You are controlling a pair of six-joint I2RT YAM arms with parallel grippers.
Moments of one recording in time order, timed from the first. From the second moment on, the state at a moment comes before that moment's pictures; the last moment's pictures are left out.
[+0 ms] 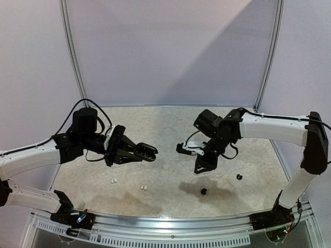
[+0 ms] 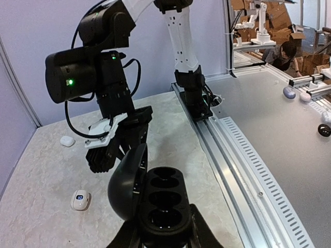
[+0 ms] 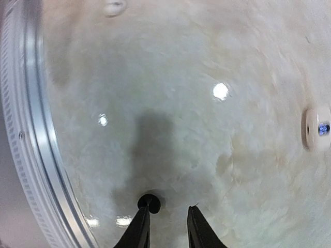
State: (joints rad) left arm -0.67 1.12 0.70 0.07 1.00 0.46; right arm 0.88 1.70 1.30 -0.90 -0.25 -0.30
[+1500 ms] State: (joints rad) left arm -0.67 1.09 0.72 -0.04 0.96 0.47; right arm 0.94 1.93 1.30 -1.00 -0.24 -1.15
